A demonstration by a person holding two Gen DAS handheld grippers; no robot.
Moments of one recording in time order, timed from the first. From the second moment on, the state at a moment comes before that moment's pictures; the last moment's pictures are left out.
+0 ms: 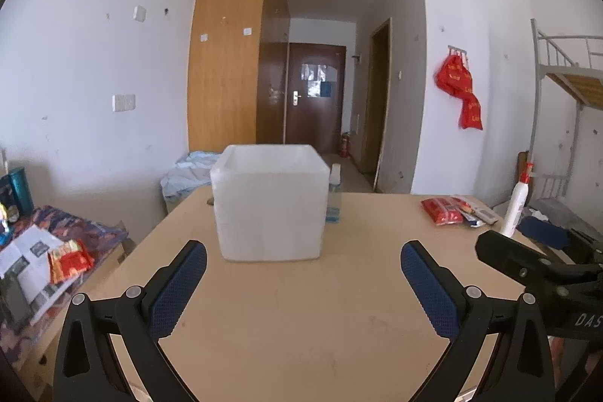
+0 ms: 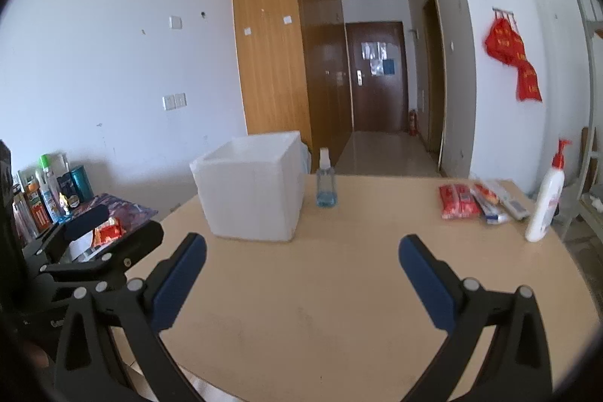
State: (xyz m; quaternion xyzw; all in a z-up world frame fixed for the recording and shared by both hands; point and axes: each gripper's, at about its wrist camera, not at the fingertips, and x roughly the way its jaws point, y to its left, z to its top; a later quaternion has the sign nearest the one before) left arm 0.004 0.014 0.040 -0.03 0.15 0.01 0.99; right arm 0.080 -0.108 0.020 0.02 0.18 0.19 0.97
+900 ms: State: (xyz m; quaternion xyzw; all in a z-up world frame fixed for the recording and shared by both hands) left arm 0.008 0.009 0.001 -0.03 0.18 0.01 0.98; right arm 0.075 -0.114 -0.005 0.03 0.19 0.17 0.97
